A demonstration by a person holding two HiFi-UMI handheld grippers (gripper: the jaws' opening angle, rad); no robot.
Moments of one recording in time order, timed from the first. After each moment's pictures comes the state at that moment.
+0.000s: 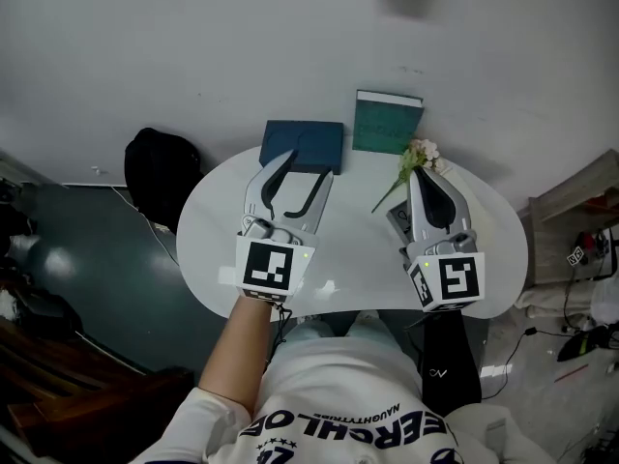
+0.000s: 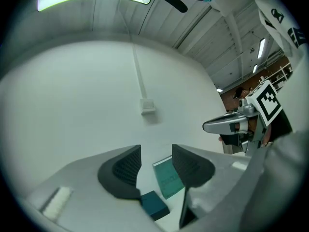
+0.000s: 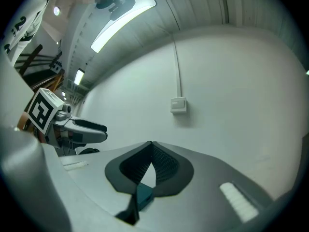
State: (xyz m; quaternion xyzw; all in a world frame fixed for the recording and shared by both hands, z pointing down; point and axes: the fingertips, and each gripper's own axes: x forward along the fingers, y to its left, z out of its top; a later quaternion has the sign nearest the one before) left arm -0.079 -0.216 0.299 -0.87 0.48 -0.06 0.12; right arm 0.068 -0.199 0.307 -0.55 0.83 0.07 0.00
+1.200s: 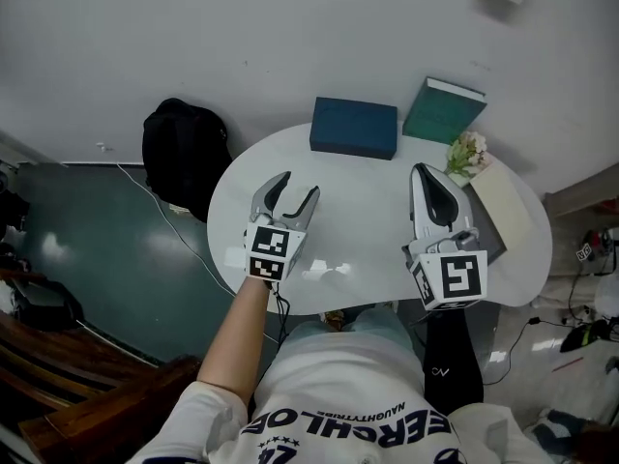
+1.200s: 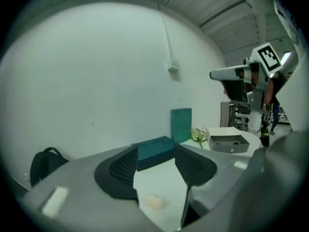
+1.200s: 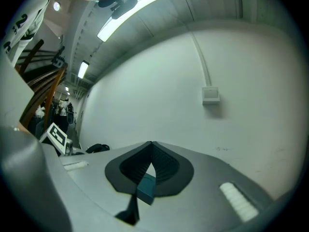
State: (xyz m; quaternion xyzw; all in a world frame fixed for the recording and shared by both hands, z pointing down) left arm -0.266 -0.230 0.482 -0.85 0.49 -0.16 -0.05; right arm -0.089 -0.203 0.340 -0.54 0.84 0.06 -0.04
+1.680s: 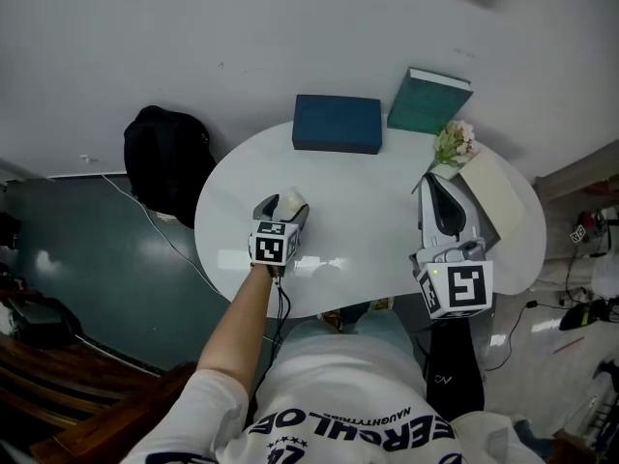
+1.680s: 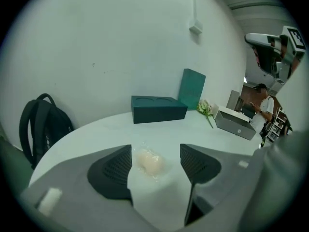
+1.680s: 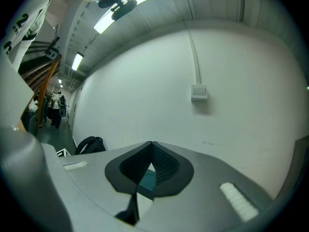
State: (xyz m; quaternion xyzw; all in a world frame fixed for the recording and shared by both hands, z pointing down) left arm -0.270 -0.235 0.637 -0.81 0.48 -0.25 -0.22; right arm -0.051 -0.189 0.354 -0.58 0.81 0.05 -0.07
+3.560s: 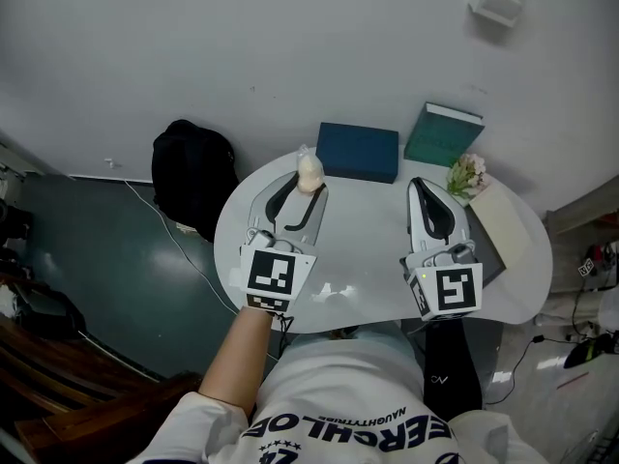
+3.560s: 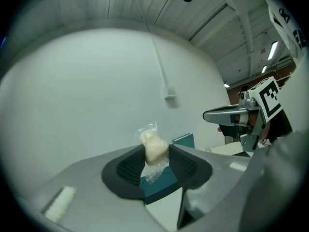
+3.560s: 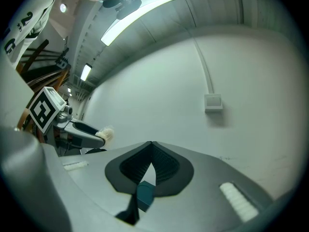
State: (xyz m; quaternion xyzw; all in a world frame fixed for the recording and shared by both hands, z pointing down) left arm -0.246 -0.220 0.343 -0.86 0.50 -0.10 0.05; right arm -0.096 -0.207 0.319 -0.53 0.84 0.09 -0.02
